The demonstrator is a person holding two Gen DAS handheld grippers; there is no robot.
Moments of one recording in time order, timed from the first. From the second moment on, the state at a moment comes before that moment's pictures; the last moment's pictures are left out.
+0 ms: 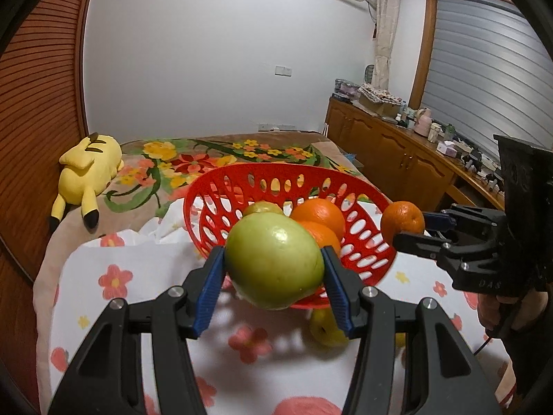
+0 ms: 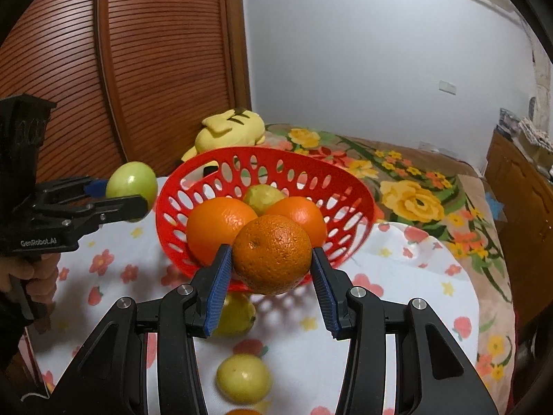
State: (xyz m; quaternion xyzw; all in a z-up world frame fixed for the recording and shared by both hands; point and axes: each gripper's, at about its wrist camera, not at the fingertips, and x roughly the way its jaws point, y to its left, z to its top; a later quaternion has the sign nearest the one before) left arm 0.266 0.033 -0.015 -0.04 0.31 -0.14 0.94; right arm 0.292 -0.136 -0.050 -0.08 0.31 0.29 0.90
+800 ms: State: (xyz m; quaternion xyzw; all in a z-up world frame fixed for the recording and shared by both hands) left arm 0.318 0.038 -0.031 -0.04 0.33 -0.13 0.93; right arm 0.320 -0.120 -0.070 -0.10 0.34 0.30 0.88
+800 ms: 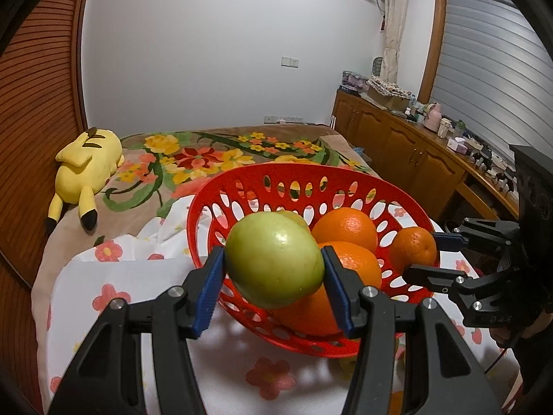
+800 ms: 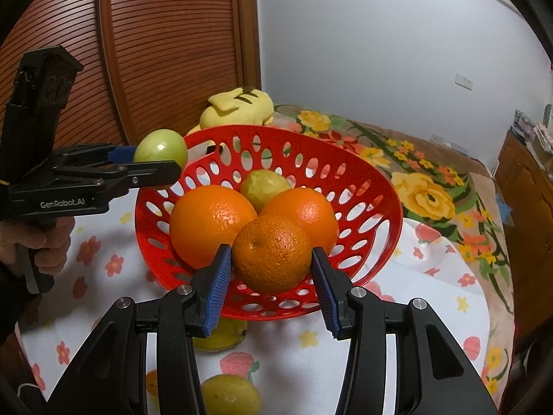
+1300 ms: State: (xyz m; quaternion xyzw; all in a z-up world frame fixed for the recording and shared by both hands) left arm 0.341 0.037 -0.035 -0.02 0.34 -0.13 0.93; right arm 0.315 -0.124 -0.062 -0.10 0.34 0.30 0.89
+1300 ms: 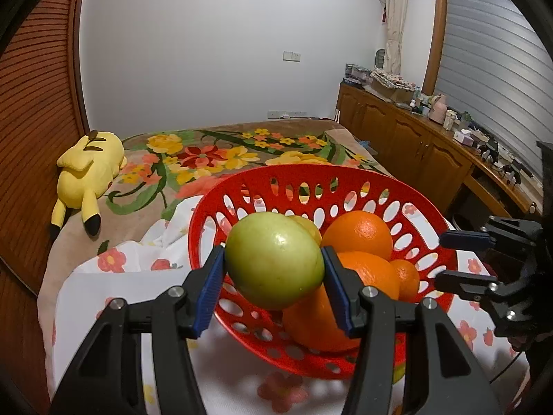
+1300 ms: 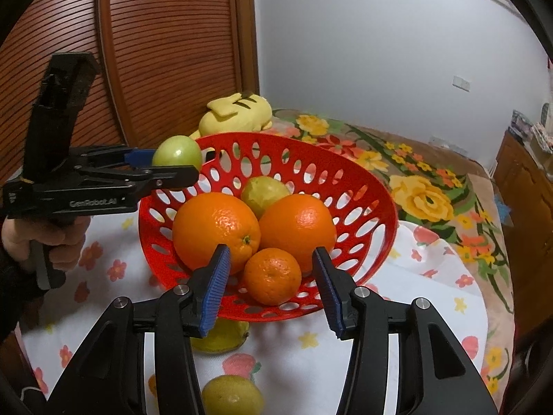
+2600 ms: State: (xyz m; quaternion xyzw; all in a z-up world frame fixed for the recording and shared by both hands) left arm 0.266 0.027 -0.008 0.00 0.30 -0.13 0.94; right arm 0.247 -0.150 -0.030 -0.05 0.30 0.27 0.91
